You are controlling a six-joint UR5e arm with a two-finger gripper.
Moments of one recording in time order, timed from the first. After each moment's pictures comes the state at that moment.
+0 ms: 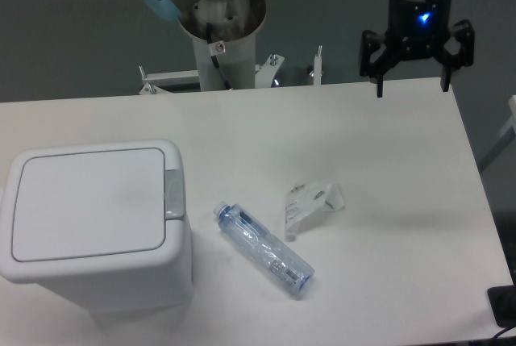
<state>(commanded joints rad) 2.76 -1.65 -1.48 -1.27 1.48 0.81</state>
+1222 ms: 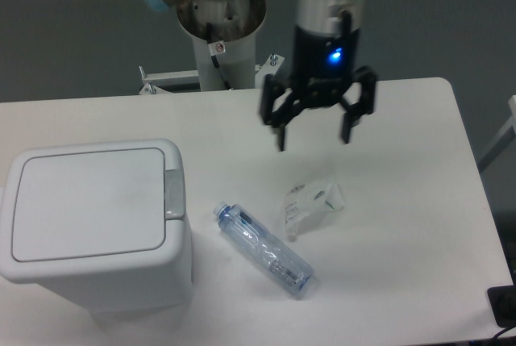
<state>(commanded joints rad) 2.48 -1.68 -1.48 -1.16 1.16 0.08</state>
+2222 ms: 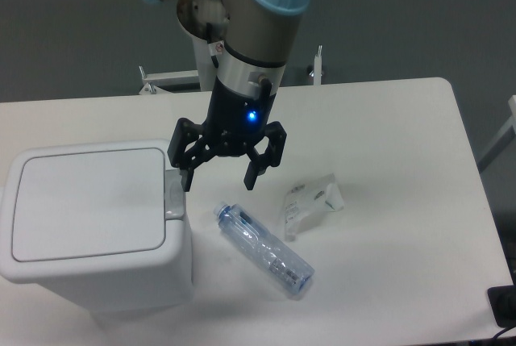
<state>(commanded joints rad) 2.36 -1.76 -1.48 -1.16 1.15 0.07</state>
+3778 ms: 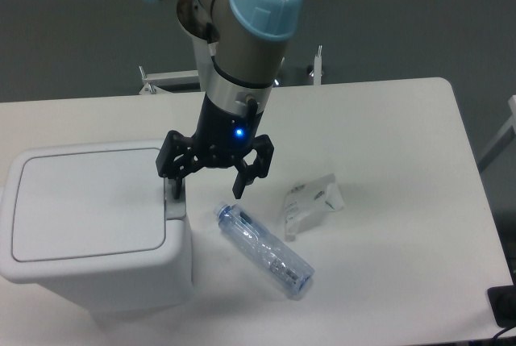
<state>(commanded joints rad) 2.35 -1.78 -1.49 -1.16 1.16 0.08</state>
